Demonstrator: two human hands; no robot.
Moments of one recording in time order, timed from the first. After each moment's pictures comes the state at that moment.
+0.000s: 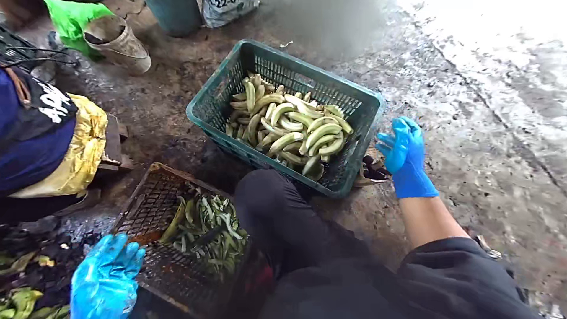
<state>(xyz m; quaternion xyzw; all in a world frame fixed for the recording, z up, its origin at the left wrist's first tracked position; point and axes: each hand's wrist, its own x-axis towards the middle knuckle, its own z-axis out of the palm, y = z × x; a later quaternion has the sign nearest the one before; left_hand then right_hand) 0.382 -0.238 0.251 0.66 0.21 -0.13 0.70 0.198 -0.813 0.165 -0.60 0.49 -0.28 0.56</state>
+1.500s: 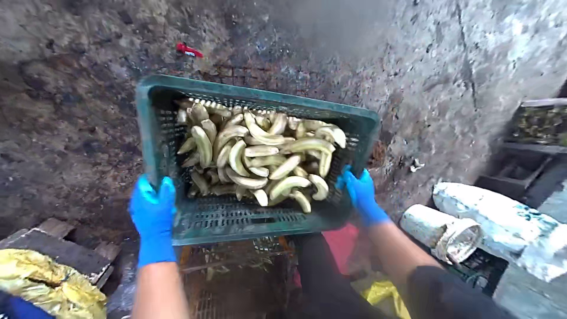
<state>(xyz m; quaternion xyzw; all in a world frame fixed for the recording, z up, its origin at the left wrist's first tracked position) 0.762 -0.559 0.159 0.93 -0.17 -0.31 0.14 0.327 -0.785 0.170 -0.44 0.77 -0.08 0.46</state>
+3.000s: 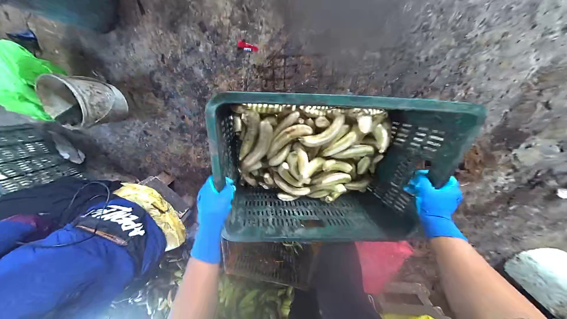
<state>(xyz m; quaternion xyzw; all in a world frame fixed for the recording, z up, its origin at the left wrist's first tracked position) 0.707 -0.619 0.258 0.91 -0.03 -0.41 0.03 0.270 -0.829 0.138 -0.49 0.79 0.01 0.37</state>
